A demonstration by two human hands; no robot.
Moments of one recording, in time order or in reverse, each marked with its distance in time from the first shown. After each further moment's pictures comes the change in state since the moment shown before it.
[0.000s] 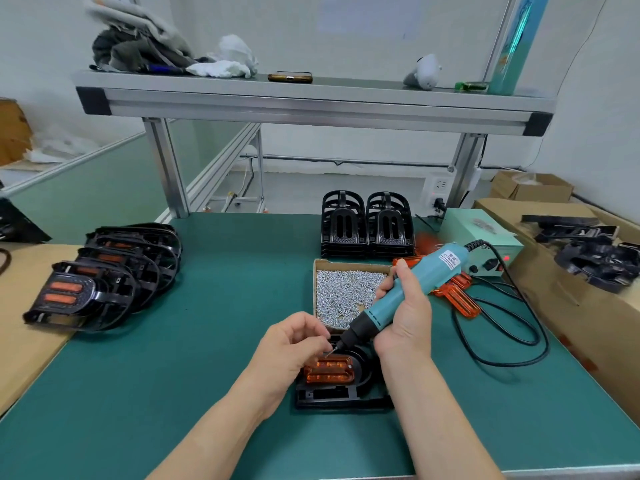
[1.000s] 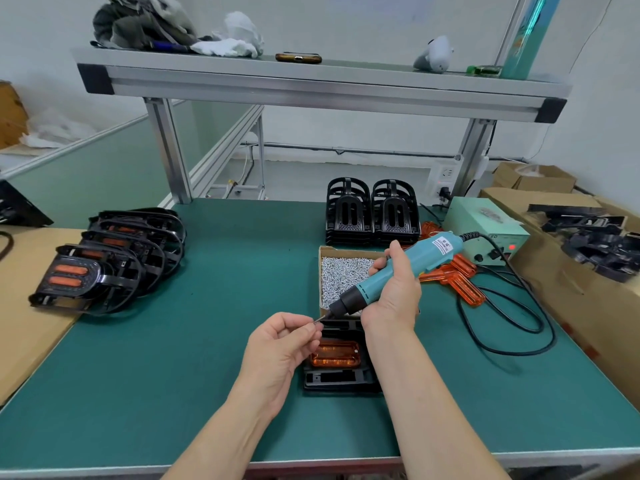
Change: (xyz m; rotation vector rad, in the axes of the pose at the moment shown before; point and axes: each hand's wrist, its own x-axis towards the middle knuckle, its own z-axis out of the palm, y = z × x) left_hand -0.011 -0.020 -0.005 -0.496 0.278 -0.093; right_hand 0.002 0.021 0.021 0.037 0.108 -0.017
